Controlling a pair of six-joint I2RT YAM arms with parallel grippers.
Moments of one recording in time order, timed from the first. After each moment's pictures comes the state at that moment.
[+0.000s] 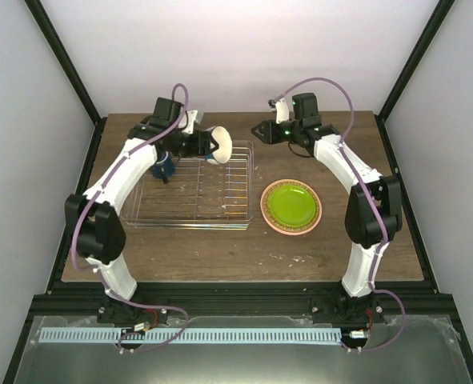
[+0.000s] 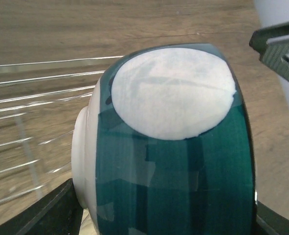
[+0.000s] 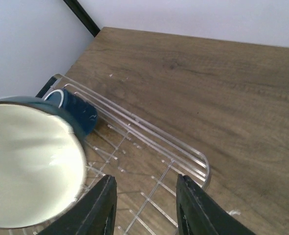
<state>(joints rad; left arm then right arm) -0.31 1.78 1.63 -0.70 0.46 -0.30 0.30 1.88 1.61 -0.31 -0.59 0.17</state>
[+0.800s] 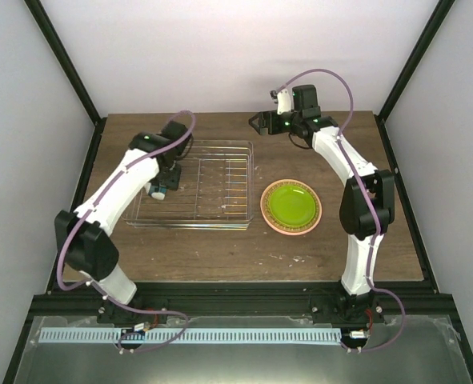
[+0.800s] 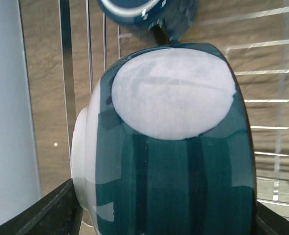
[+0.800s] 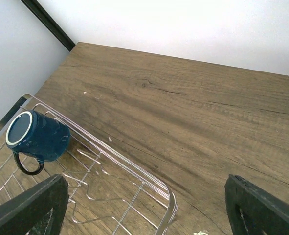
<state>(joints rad) -0.41 1.60 1.59 -1.30 -0.41 -0.27 0.28 1.99 1.77 -0.35 -0.50 0.15</state>
